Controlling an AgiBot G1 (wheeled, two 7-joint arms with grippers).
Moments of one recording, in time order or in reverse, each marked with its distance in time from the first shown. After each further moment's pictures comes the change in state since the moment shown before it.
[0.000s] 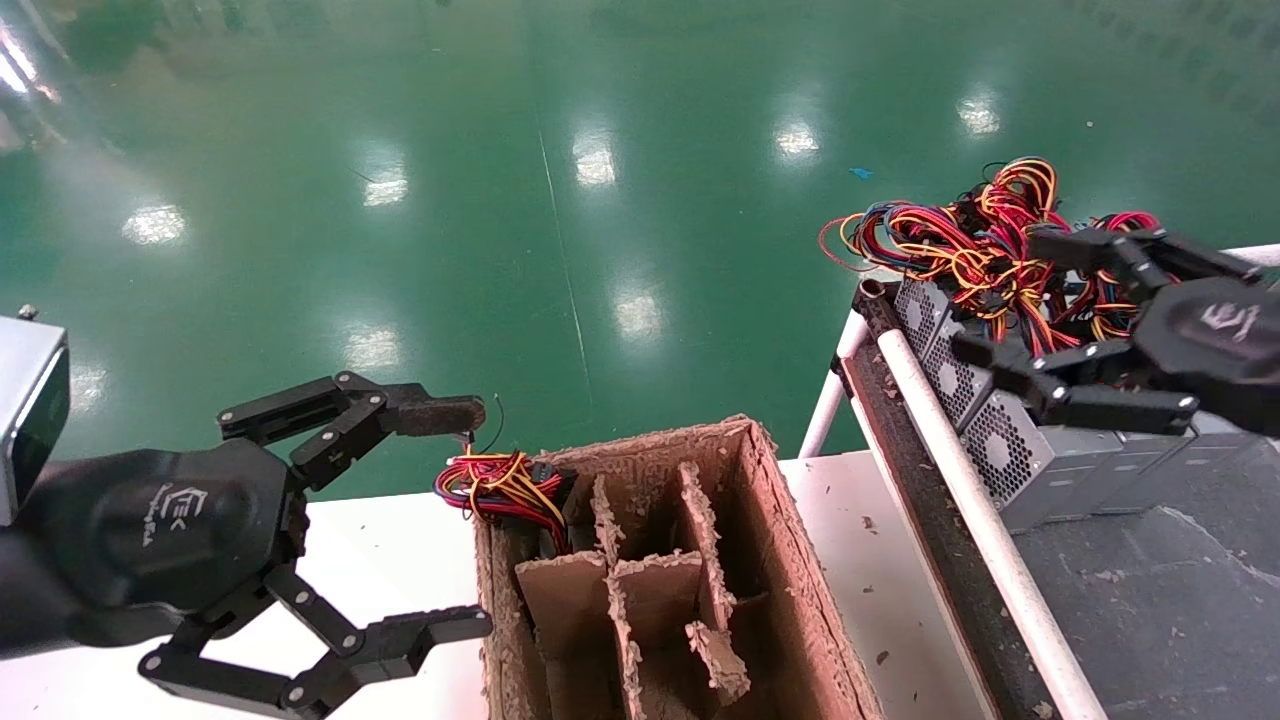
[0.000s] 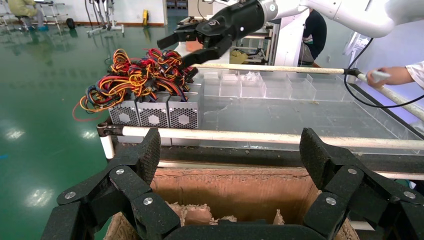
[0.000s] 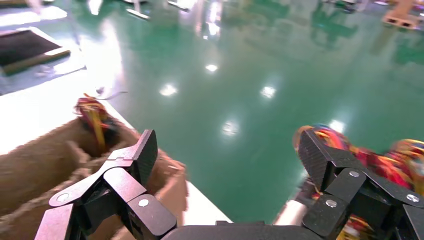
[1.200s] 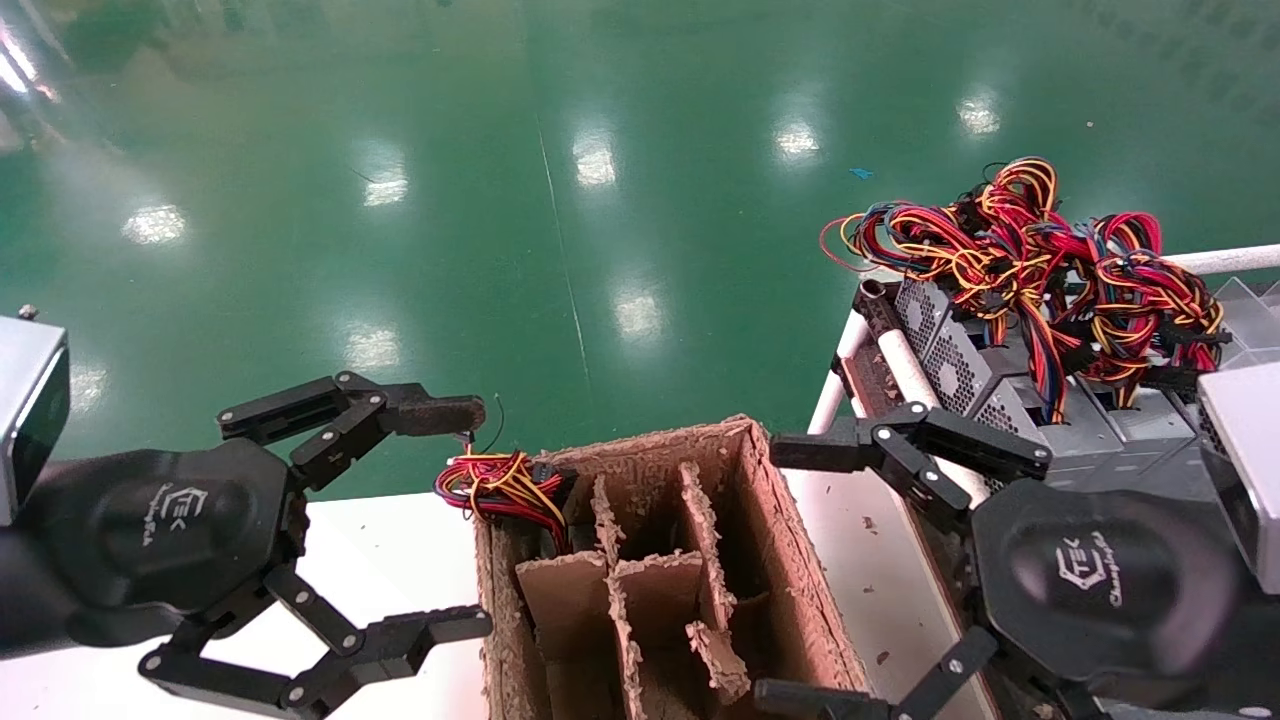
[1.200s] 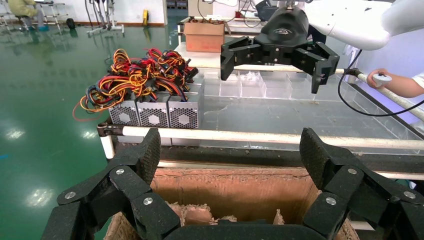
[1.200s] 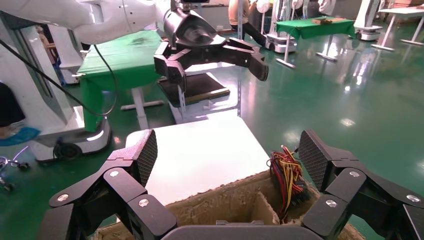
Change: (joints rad) left arm 0.000 0.000 0.000 0.000 0.000 0.000 0.000; right arm -0.025 -0.110 -0.078 0.094 0.224 -0.311 -0.061
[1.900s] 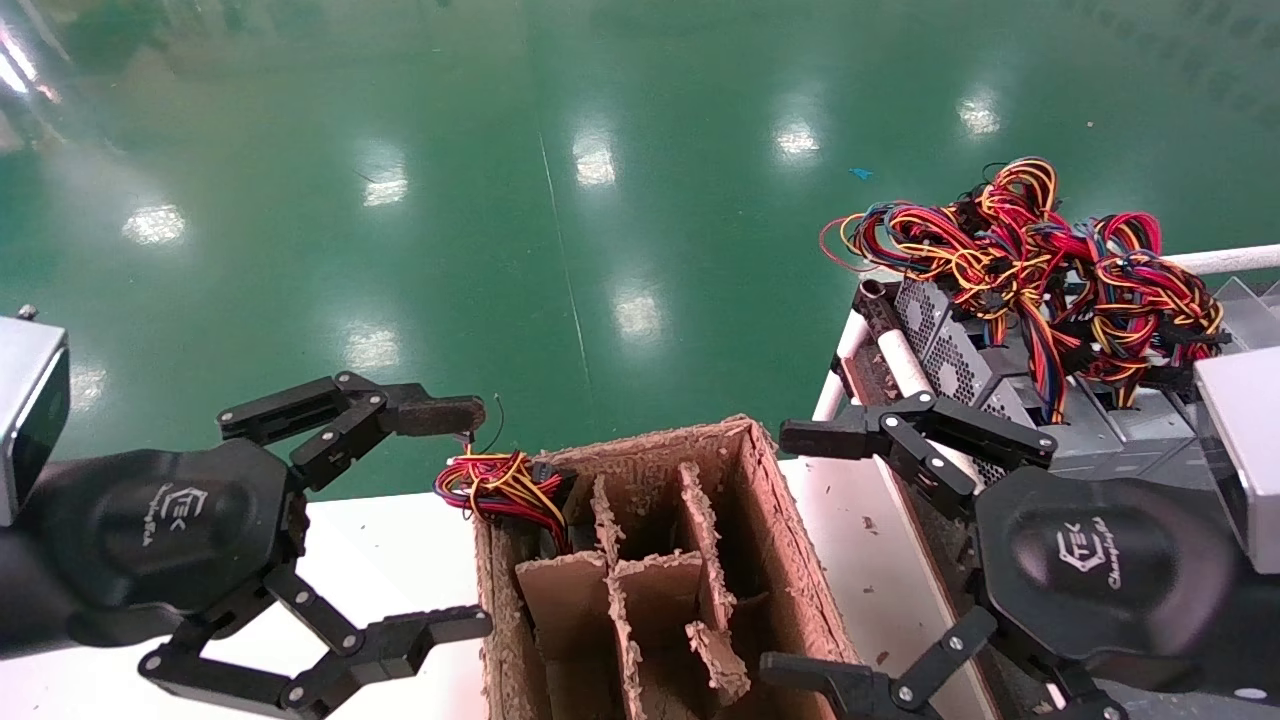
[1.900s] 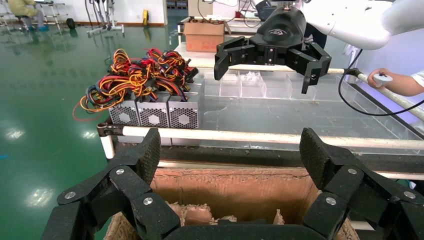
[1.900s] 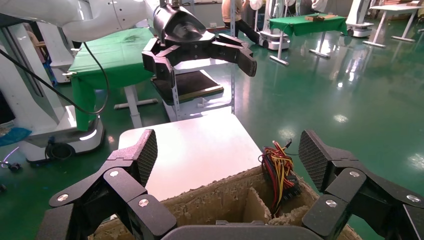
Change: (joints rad) left arm 0.000 0.000 0.000 0.000 0.000 0.000 0.000; right arm -0.001 0.000 -0.001 0.000 0.001 -0.001 -0.001
